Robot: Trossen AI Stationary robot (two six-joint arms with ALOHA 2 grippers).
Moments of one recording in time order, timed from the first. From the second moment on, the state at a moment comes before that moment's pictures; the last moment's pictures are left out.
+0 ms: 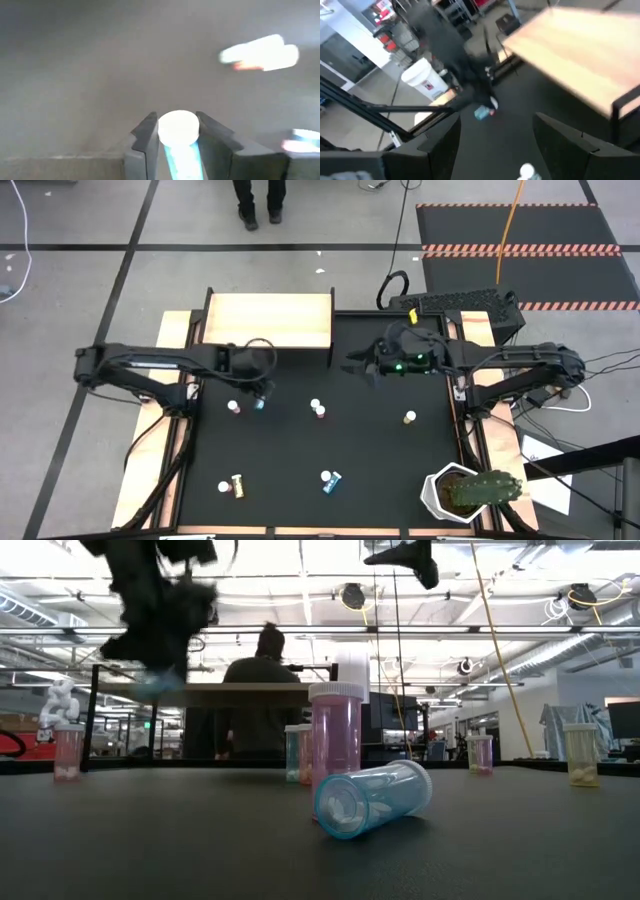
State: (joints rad) left arm 0.11 1.20 0.92 -0.78 0.01 -0.89; right arm -0.04 1.21 1.04 -0.15 0.07 0.64
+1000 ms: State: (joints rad) left arm 0.09 1.06 0.95 0.16 -0.01 -0.42; right arm -0.05 1.52 1.04 0.62 -0.08 0.62
